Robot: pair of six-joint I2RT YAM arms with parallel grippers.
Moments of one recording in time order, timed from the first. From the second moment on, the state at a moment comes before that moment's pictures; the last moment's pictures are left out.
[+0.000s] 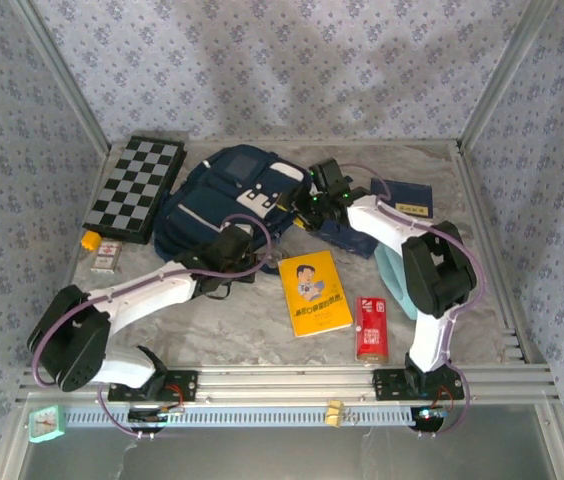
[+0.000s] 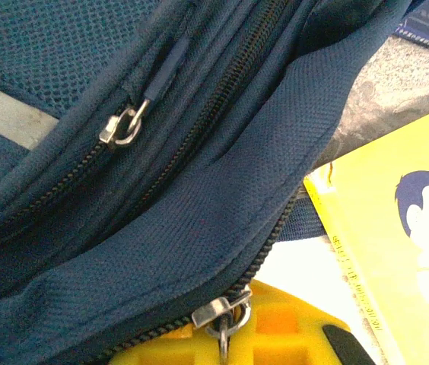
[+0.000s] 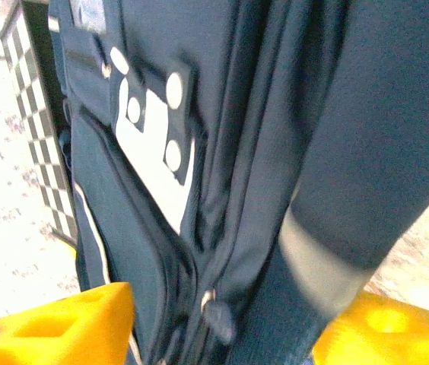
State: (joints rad) left arm -0.76 1.37 0.79 -0.33 -0.15 -0.54; right arm 0.51 1.85 1.34 -0.29 -0.37 1.08
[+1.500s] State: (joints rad) left arm -0.63 1.08 0.66 -0.41 0.05 -0.56; right arm 0.49 1.95 1.42 -0.30 -0.54 0.93
